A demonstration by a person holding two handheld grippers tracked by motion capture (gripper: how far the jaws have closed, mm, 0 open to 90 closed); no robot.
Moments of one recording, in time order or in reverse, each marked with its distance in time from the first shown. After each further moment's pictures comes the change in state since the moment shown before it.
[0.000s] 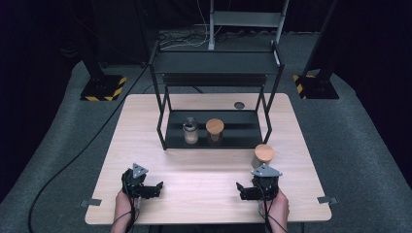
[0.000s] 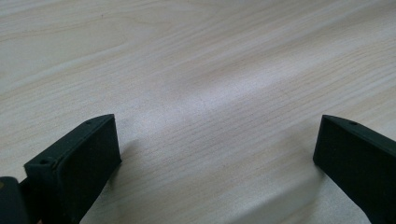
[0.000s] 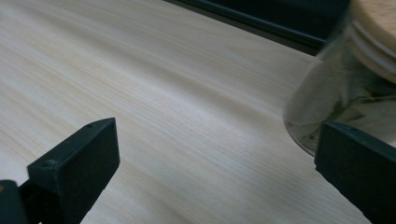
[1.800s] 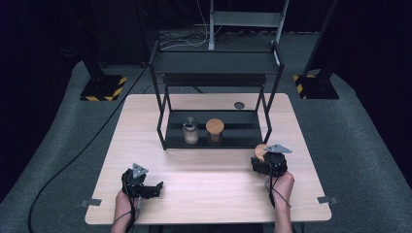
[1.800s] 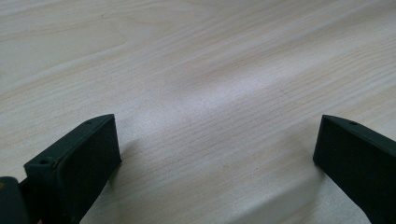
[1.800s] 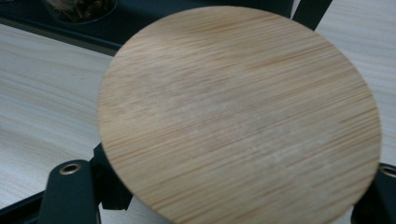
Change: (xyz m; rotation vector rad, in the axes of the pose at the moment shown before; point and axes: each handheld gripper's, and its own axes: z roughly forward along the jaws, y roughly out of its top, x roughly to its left) left arm 0.000 0.000 0.000 0.000 0.000 0.000; right arm -0.067 0.027 0.037 0.012 -0.144 0.124
